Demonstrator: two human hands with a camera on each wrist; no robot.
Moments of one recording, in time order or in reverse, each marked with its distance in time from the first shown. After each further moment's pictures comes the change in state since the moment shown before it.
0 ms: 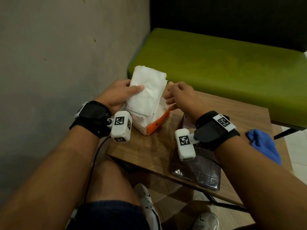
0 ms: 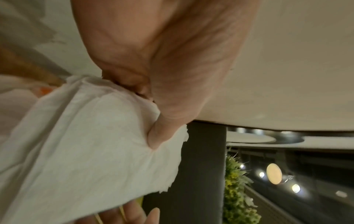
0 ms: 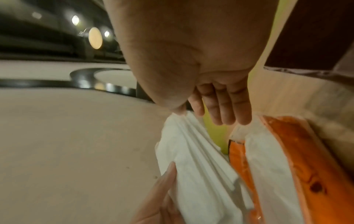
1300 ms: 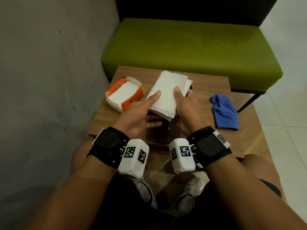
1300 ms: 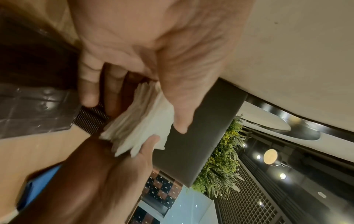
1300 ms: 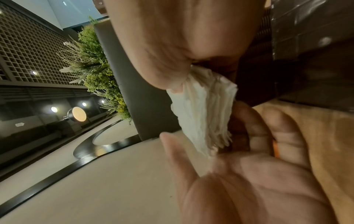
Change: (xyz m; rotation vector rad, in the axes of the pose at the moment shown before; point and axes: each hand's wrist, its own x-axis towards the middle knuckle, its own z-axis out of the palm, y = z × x) left_hand -0.153 -0.048 0.150 -0.212 -0.233 -0.226; right_hand -0.140 0.078 -0.052 0.777 0.252 0.077
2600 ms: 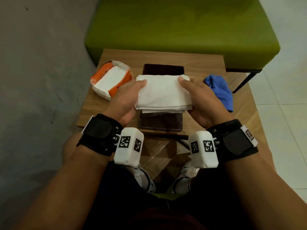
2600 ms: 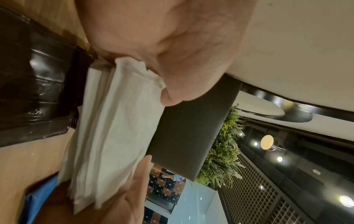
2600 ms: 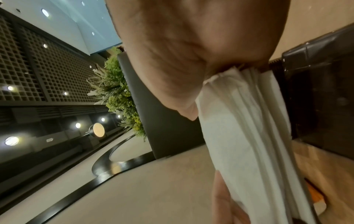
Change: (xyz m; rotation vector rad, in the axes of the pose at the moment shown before) left_hand 0.006 -0.001 0.013 0.077 0.139 0.059; right_hand -0.017 -0.023 -0.065 -0.190 -0.107 0.144
